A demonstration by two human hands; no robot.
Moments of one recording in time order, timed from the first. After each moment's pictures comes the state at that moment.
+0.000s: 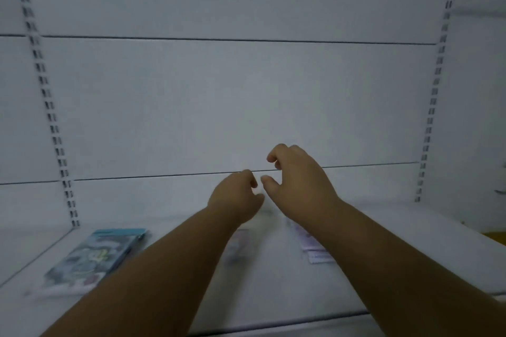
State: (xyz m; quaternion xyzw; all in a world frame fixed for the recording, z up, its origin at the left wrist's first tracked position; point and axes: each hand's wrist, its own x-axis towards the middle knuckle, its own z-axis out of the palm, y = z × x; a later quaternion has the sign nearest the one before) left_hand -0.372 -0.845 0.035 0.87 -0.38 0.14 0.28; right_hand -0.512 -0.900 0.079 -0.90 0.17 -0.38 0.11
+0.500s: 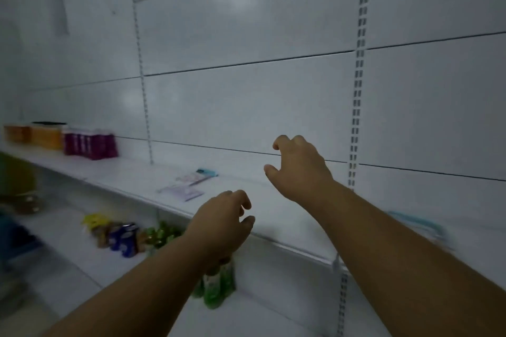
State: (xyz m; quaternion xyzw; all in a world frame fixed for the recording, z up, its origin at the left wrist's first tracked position) left_hand -0.306 -0.271 0.016 0.95 -0.15 0.20 0.18; right_hand -0.301 -0.431 0.086 -0.92 -0.08 -0.34 0.15
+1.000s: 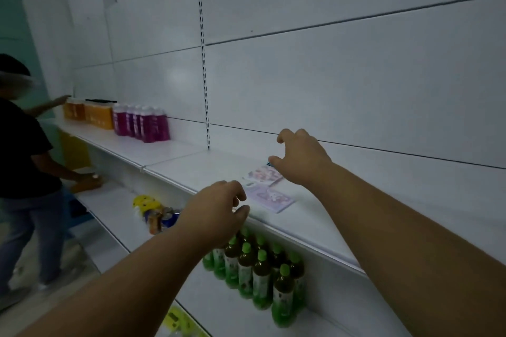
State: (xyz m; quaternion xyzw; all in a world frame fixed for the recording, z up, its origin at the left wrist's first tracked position) left_hand -0.163 -0.049 0.010 0.96 -0.09 0.20 0.17; right_hand -0.079 -0.225 0.066 -0.95 -0.11 -0.23 0.16
